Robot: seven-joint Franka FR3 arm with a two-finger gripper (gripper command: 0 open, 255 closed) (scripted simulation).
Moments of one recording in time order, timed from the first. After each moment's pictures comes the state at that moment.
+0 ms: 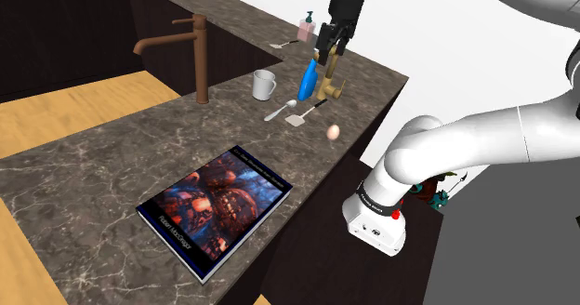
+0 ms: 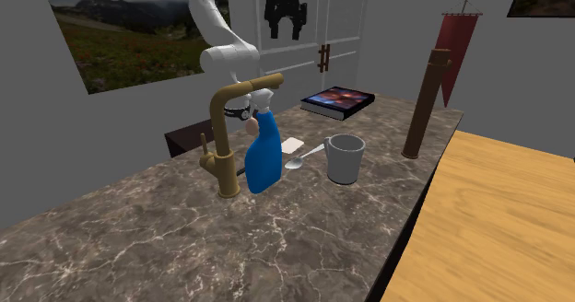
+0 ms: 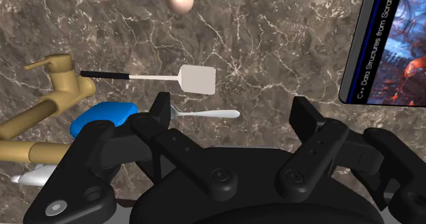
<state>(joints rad) -0.02 -0.77 0.05 -2.35 -0.07 1.57 0.02</state>
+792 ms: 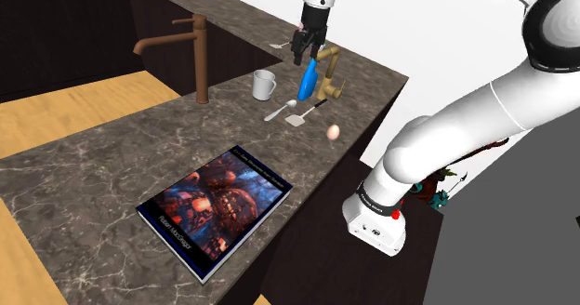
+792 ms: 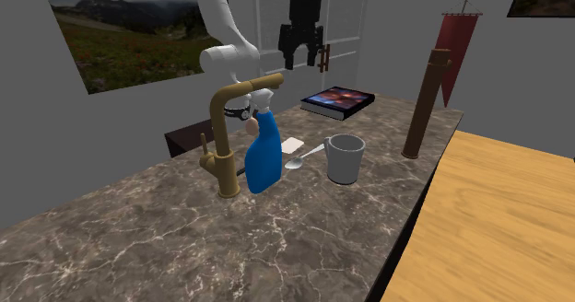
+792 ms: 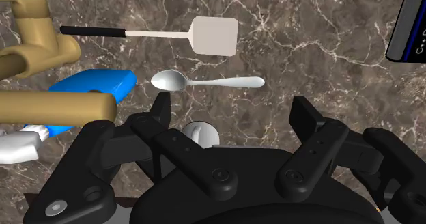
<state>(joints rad) -0.04 -0.43 -0.06 -2.26 -0.08 1.80 -0.09</state>
